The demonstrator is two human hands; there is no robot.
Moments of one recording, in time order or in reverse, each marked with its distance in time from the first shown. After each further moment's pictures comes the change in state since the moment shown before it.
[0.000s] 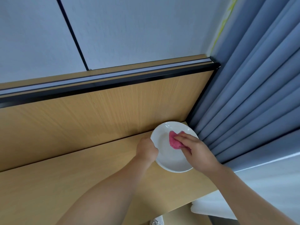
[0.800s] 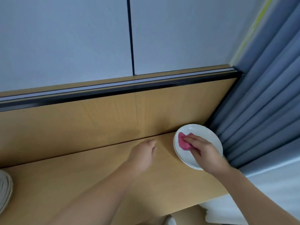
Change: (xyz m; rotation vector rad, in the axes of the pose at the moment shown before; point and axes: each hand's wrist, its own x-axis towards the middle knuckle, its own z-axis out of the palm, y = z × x) left_hand -0.053 -0.093 -0.085 0.401 0.165 0.435; right_hand -0.006 -0.079 0.025 -0.040 0.024 -0.051
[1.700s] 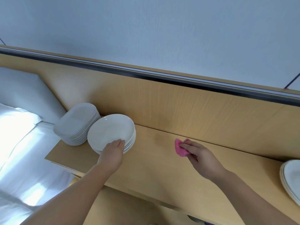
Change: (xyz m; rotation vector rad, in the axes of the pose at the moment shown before) left_hand -0.321 -0.317 -0.114 0.261 0.098 -0.679; right_hand 0.043 -0.259 0.226 0.112 -0.380 -0.445
